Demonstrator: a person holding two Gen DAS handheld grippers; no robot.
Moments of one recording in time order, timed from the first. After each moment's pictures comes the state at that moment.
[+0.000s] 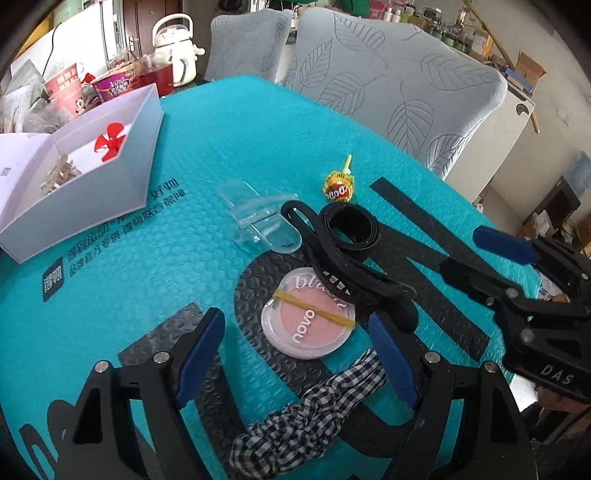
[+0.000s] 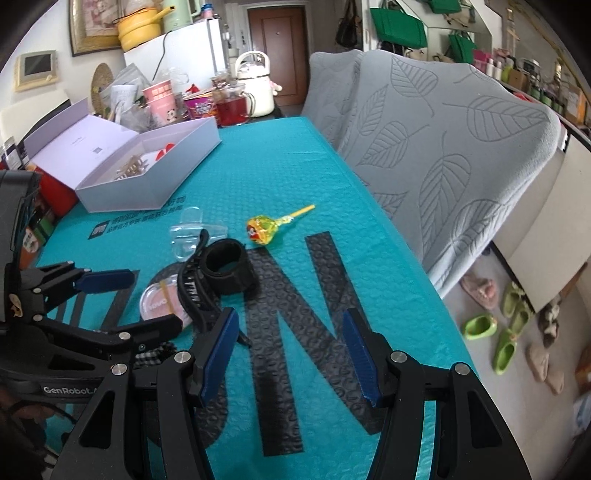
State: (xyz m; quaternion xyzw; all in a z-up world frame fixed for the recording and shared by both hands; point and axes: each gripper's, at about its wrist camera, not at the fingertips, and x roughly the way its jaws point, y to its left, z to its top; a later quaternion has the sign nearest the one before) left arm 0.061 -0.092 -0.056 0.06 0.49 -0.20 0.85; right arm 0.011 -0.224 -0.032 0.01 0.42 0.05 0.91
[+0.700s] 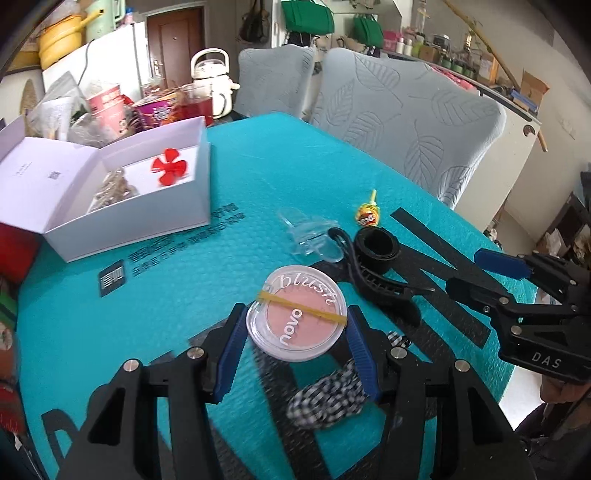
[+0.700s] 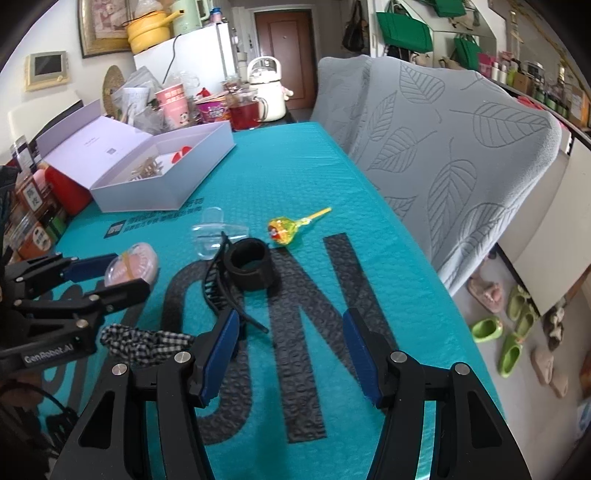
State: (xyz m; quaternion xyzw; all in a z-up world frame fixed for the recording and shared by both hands) left arm 0.028 -0.045 -0.021 0.05 0.43 -0.16 0.89; right arm -0.002 -0.209 -0.025 0.01 0.41 0.07 0.91
